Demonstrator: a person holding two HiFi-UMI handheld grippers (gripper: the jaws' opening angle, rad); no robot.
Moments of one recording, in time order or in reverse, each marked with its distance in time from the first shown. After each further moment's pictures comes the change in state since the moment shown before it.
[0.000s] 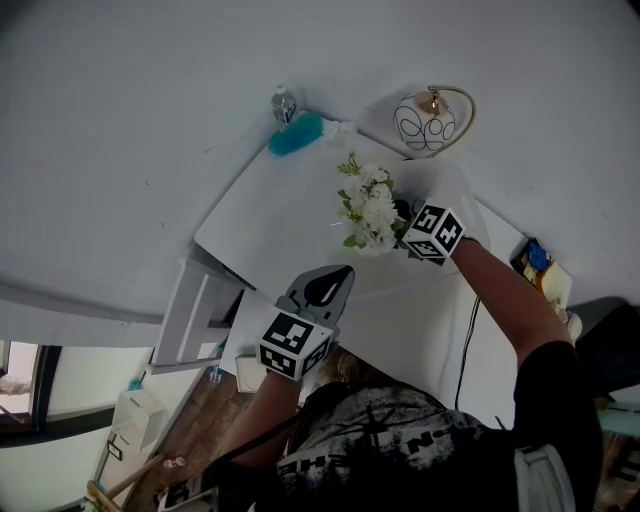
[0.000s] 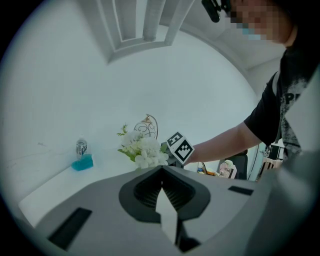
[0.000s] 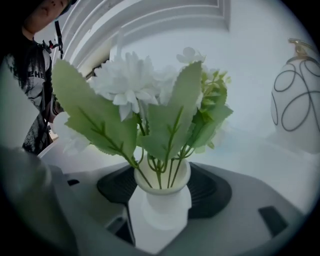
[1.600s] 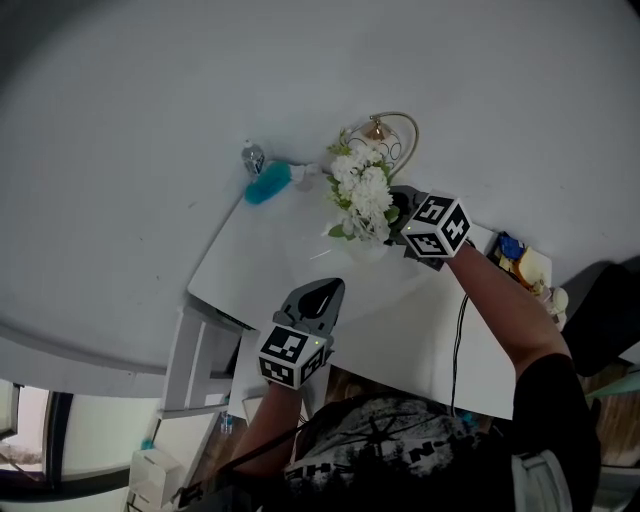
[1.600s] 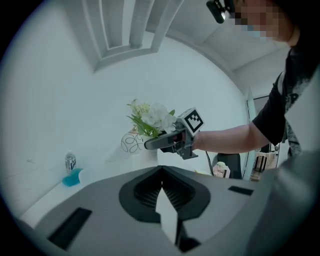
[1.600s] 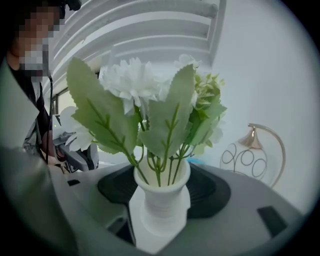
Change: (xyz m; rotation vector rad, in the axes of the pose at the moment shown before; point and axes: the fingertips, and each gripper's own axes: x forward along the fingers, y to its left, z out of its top) left arm -0.002 -0.030 0.031 0.095 -0.070 -0.095; right arm -0.122 0.009 0.107 0.062 -0.159 -0.248
